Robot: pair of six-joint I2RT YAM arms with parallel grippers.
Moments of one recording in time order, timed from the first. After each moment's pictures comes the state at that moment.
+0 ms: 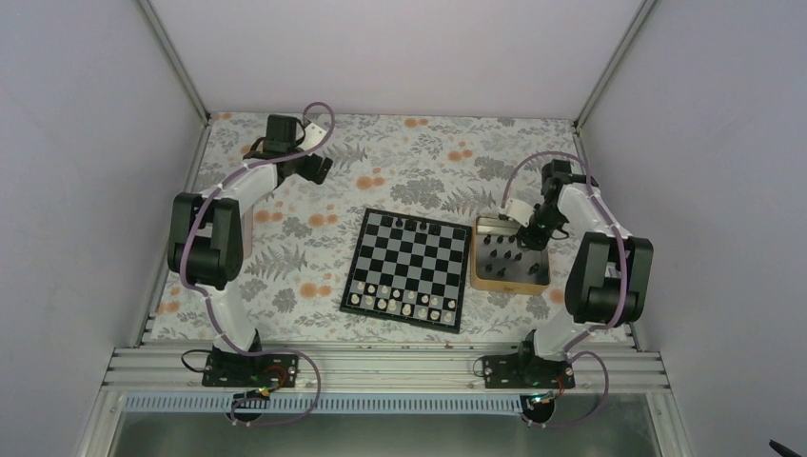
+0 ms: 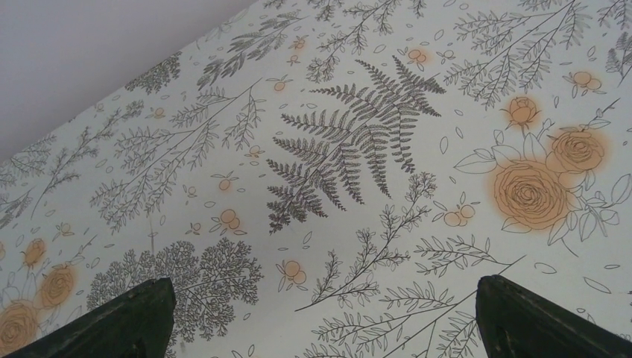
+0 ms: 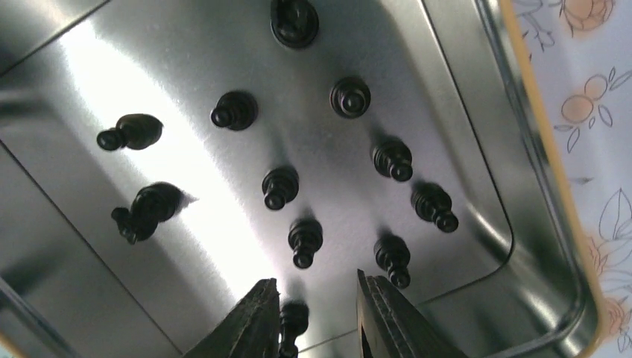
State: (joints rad) left arm -0.15 1.87 1.35 -0.22 0.15 0.37; right arm -0.11 1.63 1.15 -1.03 -0.11 -1.10
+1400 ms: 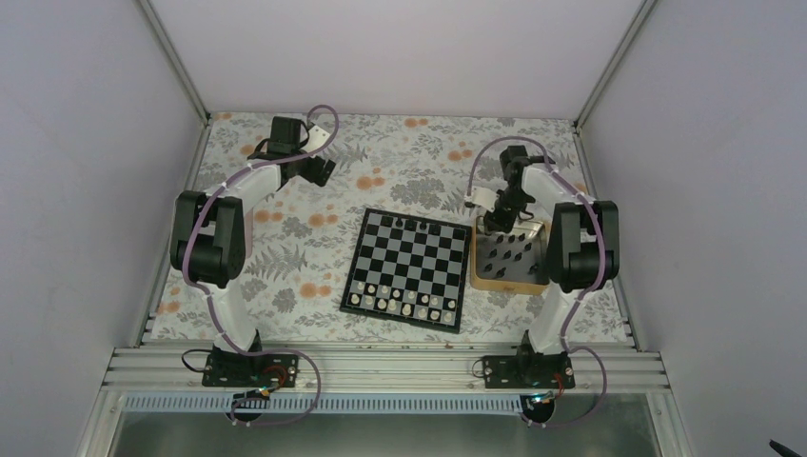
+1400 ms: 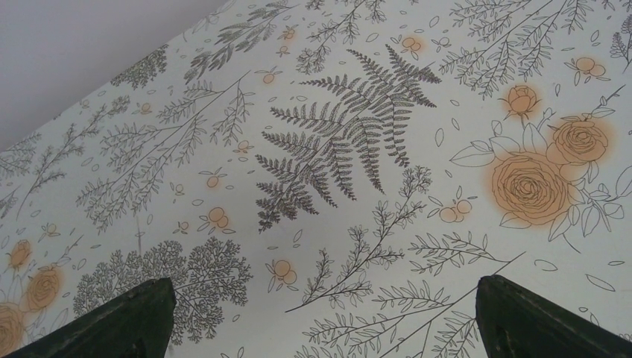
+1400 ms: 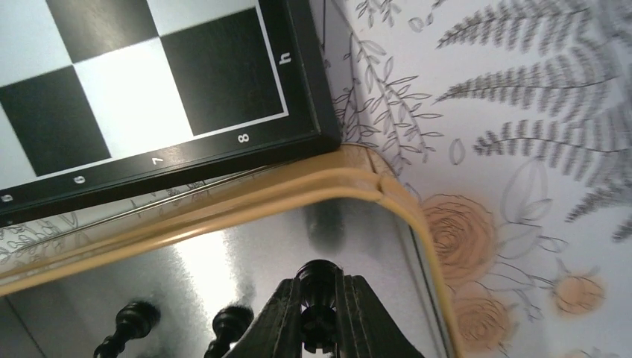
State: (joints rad) left arm -0.17 1.90 1.35 -0.22 0.12 0.38; right arm 0.09 1.89 1.33 -0.98 -0.20 -1.05
